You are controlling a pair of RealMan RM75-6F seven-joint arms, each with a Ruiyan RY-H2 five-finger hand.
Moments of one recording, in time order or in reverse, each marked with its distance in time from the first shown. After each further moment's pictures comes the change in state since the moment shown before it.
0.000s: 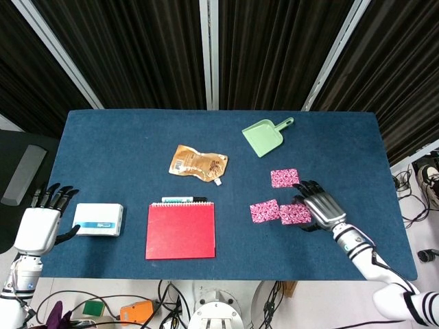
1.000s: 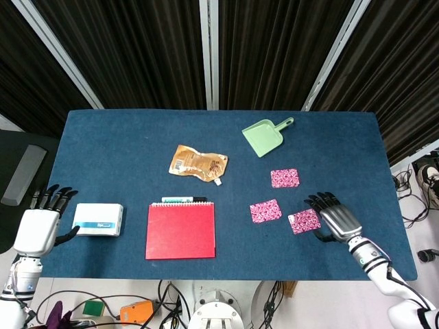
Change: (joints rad) left arm 0.009 -0.003 -0.001 0.002 -0.011 0.011 -0.007; right arm -0.095 0.005 -0.032 0.076 -0.077 0.069 0.046
